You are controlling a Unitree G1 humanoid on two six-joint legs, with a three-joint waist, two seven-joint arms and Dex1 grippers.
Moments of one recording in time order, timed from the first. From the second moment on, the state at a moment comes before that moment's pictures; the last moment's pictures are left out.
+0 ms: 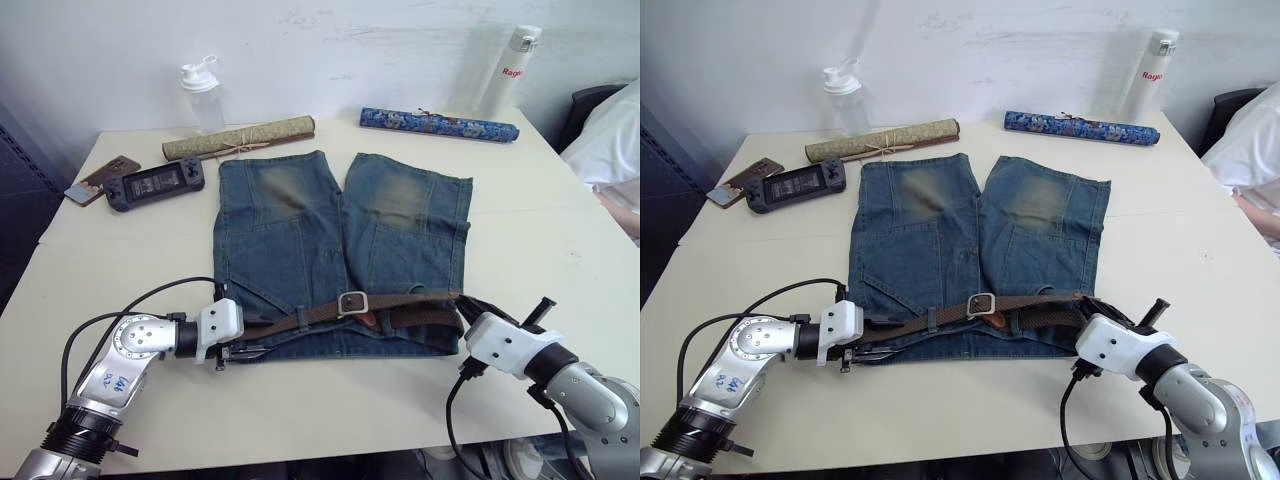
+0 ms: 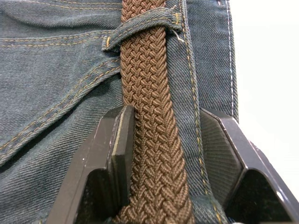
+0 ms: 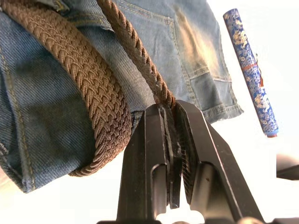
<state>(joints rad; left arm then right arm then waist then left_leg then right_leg) -0.13 0.75 -0.16 0.03 -0.23 -0.05 -1.00 0.32 -0.65 -0.21 -0.60 -0.30 0.05 0.55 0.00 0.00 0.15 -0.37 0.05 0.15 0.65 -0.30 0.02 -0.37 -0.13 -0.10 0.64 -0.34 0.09</state>
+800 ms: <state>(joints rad) -0.02 0.75 -0.01 0.01 -0.26 -0.07 -0.93 0.28 -0.56 -0.09 -0.68 -0.29 0.31 0.62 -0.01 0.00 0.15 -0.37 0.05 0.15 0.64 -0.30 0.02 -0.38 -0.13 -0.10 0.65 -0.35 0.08</state>
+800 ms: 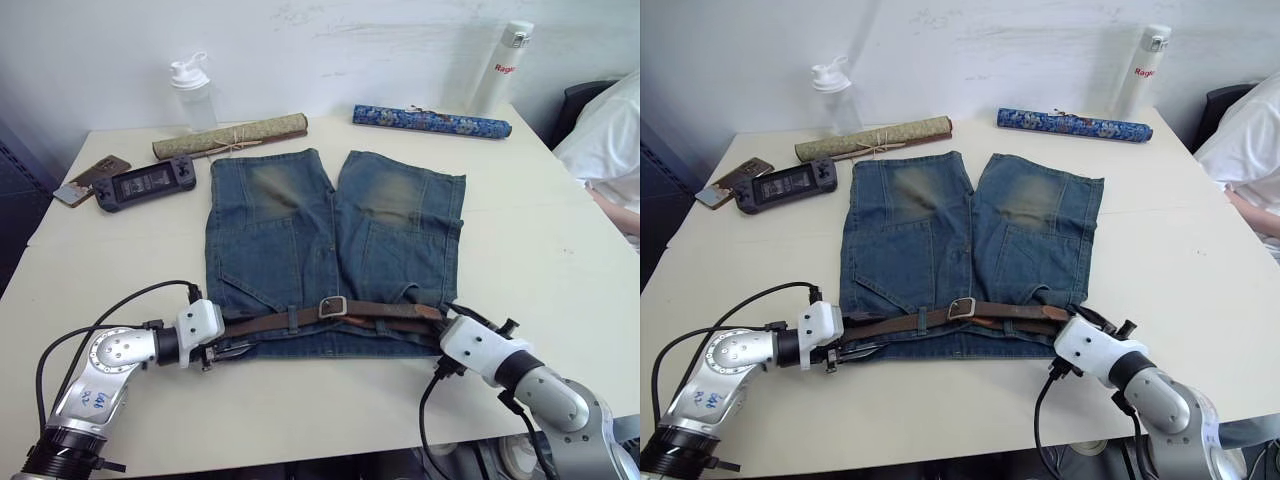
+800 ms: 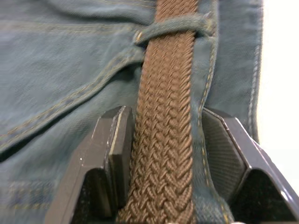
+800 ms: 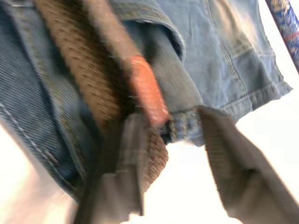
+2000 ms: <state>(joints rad) 0.23 0.79 0.37 -0.42 -0.35 0.19 -0.82 0.09 -0.59 0.04 -0.84 0.34 0.72 0.73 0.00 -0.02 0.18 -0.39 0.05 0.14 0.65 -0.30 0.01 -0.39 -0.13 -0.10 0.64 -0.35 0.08</state>
